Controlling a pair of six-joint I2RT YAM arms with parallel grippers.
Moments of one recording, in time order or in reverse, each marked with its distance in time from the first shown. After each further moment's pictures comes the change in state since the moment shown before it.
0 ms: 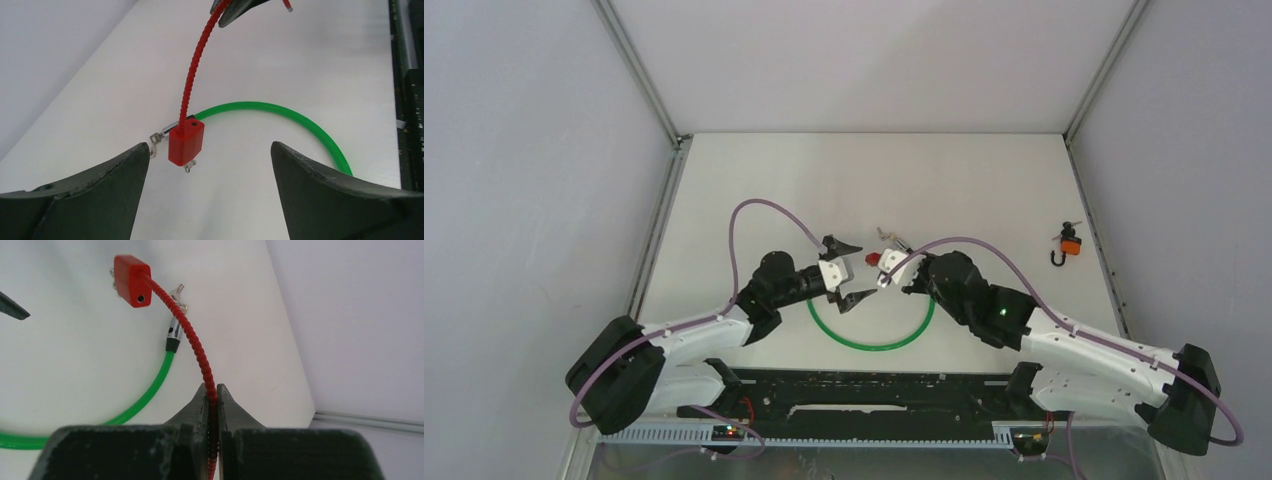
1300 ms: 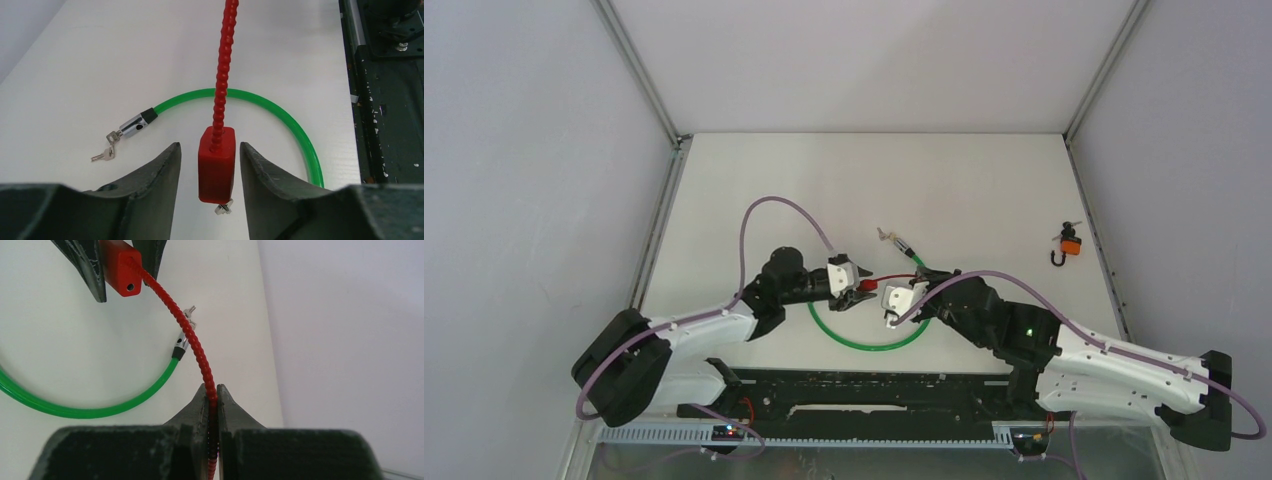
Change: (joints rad) left arm 0.000 0.045 0.028 -0.102 0.160 0.021; right arm 0.195 -0.157 0.013 -0.153 0.019 -0.138
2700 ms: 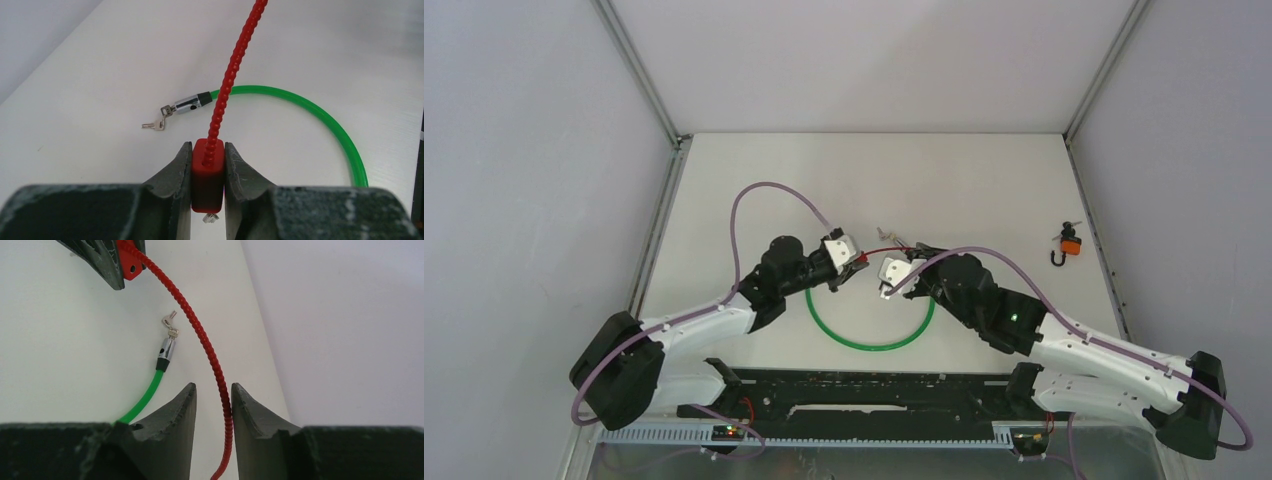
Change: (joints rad) left arm 0.025 -0.016 0.090 -0.099 -0.248 -0.080; right arm -0.144 0.094 0.000 0.164 -0.059 0.017
